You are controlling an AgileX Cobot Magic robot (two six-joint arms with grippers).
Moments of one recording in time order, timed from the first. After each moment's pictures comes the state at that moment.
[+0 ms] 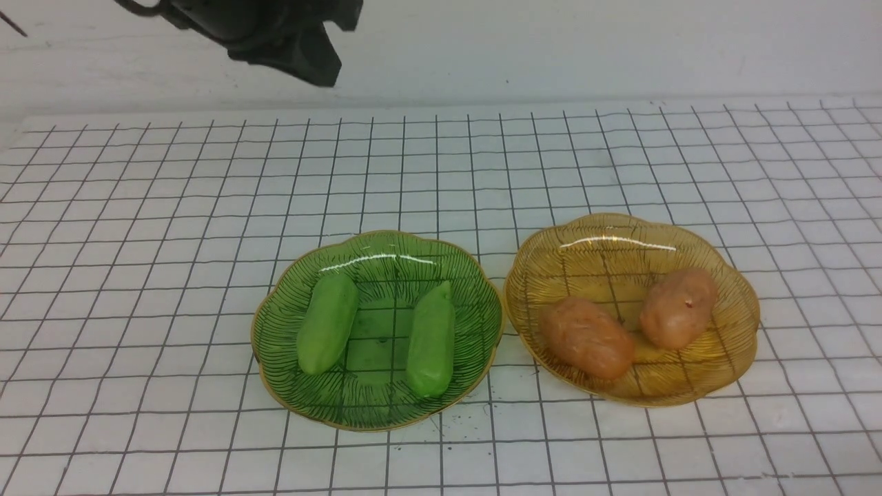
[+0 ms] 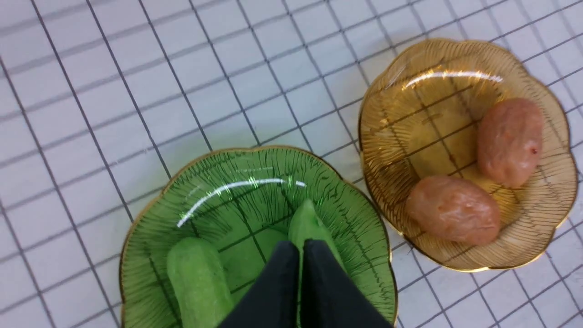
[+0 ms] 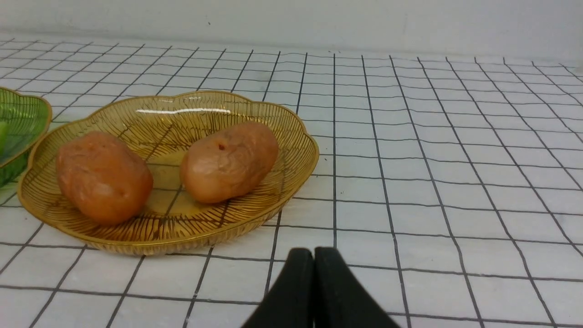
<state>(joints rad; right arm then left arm) 0.03 0.00 0.03 0.03 0.35 -0.06 -0.25 1.71 -1.99 -0.28 1.25 0.16</state>
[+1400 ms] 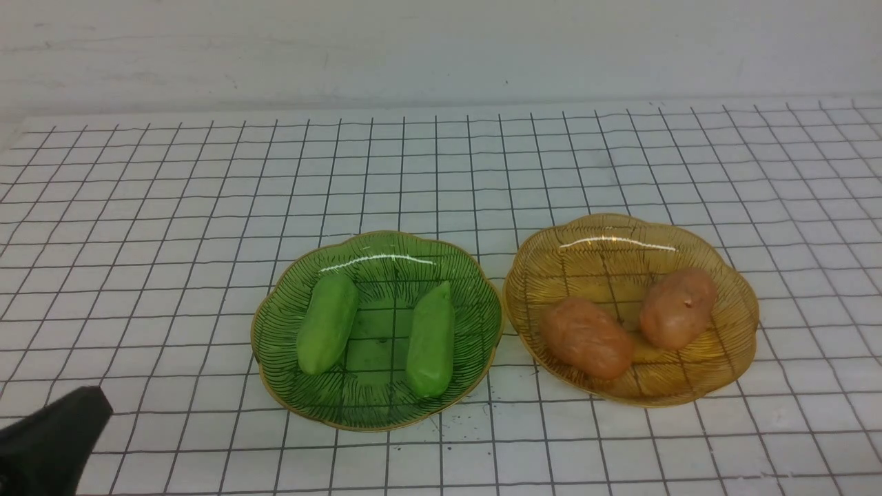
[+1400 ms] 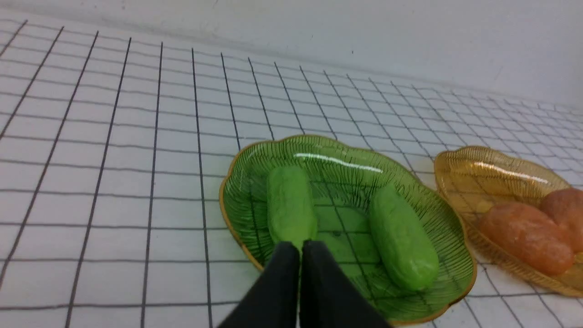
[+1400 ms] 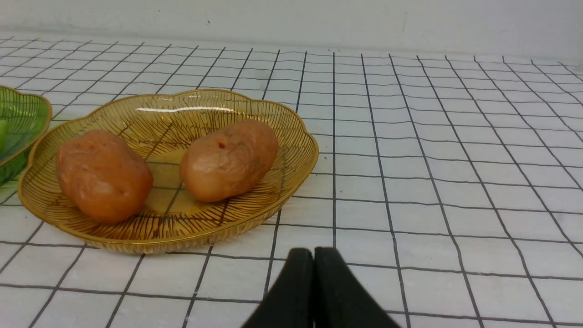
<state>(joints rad) 0.03 0.00 0.03 0.03 0.35 -0.06 -0.25 0.30 -0.15 -0.15 0.18 -0.15</state>
